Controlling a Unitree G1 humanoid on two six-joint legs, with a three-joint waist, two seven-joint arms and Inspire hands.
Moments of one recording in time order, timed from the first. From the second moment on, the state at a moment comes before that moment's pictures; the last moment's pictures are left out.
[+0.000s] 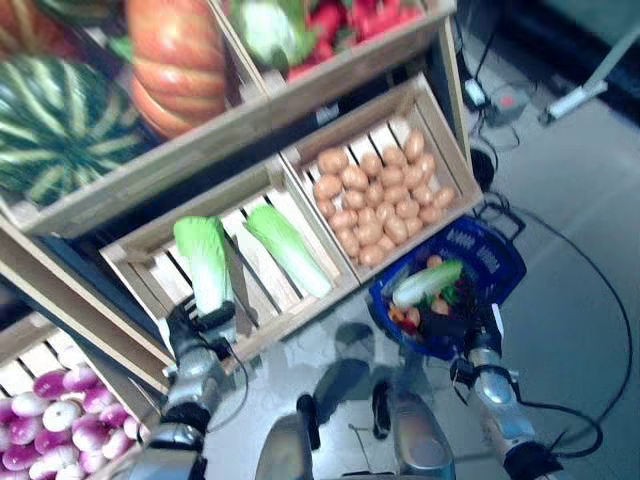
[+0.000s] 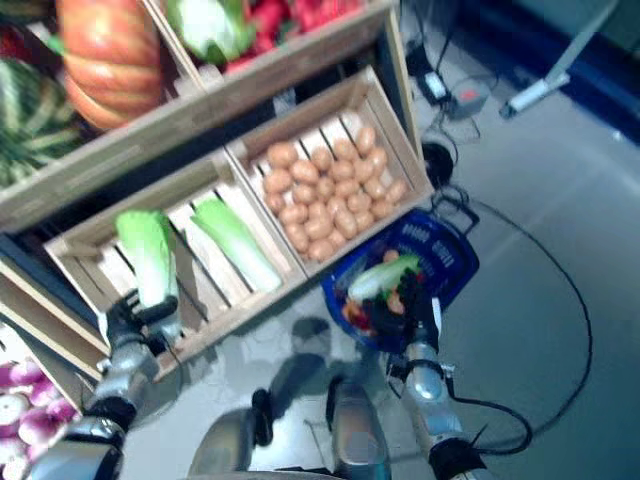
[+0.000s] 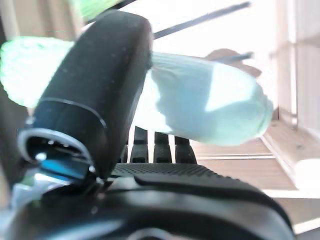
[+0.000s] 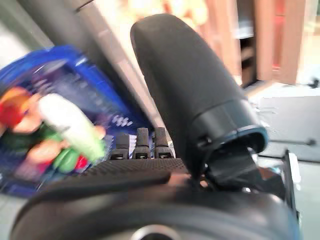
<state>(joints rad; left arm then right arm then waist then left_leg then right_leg) -0.20 0.27 0.00 0.86 -0.55 -0.20 0.50 -0.01 -0.30 0.25 0.50 0.49 -0.33 -0.32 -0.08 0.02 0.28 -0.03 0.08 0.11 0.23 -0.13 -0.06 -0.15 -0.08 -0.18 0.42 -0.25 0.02</state>
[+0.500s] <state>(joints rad) 0.09 0.24 -0.11 0.43 -0.34 -0.28 0.42 0.07 -0.22 0.20 0.35 0.63 -0.33 -0.20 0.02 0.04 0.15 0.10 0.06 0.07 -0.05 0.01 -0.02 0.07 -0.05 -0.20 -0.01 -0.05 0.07</state>
